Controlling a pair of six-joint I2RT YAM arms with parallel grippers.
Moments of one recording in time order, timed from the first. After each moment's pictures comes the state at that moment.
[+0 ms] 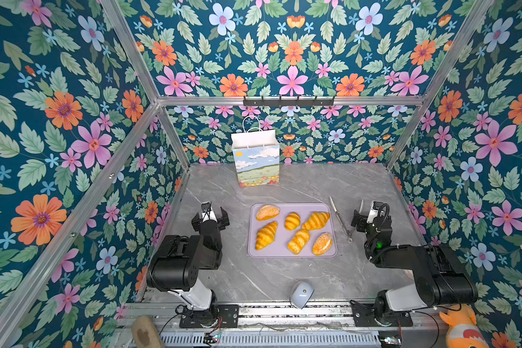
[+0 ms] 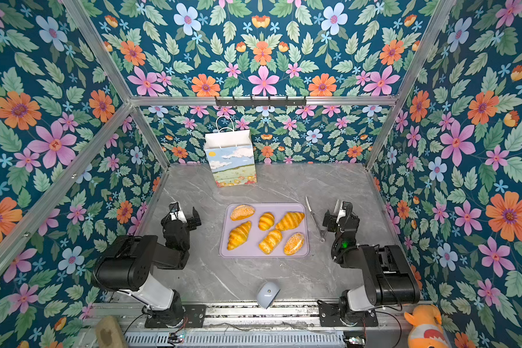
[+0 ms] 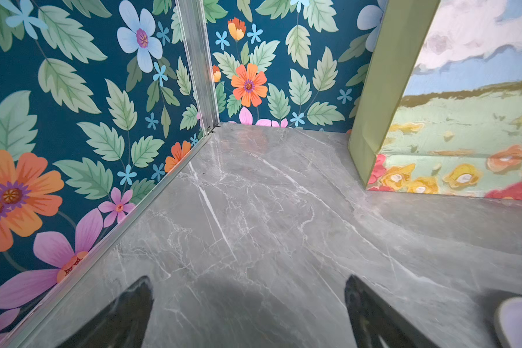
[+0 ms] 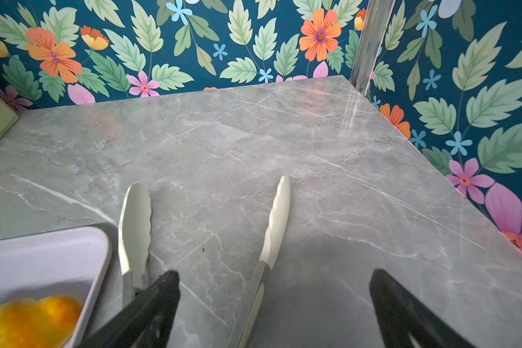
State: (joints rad) left arm -0.07 1.61 0.27 1.17 -0.36 -0.02; right arm 0.02 1.46 0.28 0.87 0.17 0.09
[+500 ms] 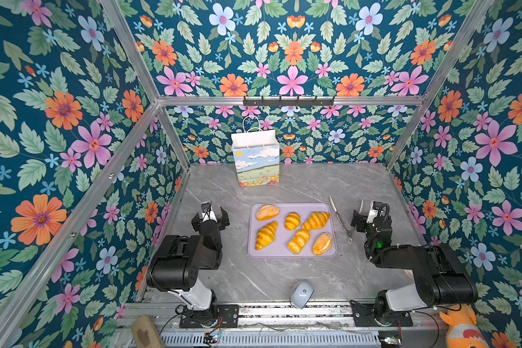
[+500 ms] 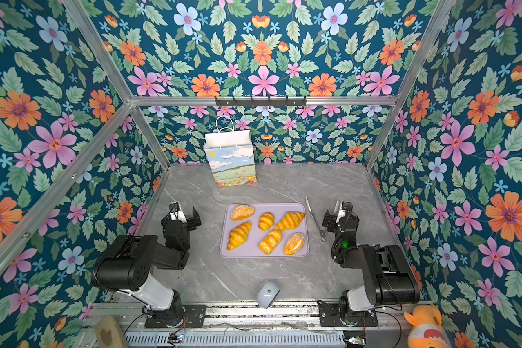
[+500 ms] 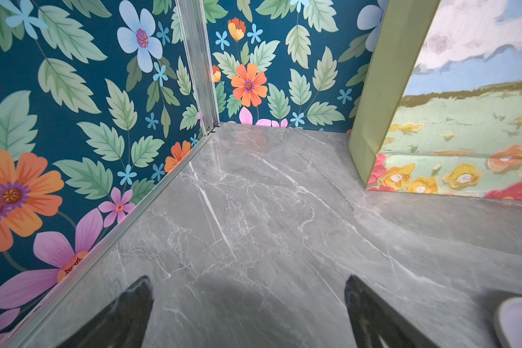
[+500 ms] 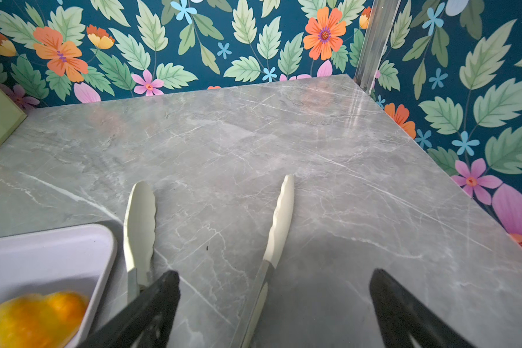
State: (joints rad) left arm -0.07 1.61 0.27 1.17 -0.36 -0.02; right arm 0.01 1.46 0.29 0.86 0.16 0.09
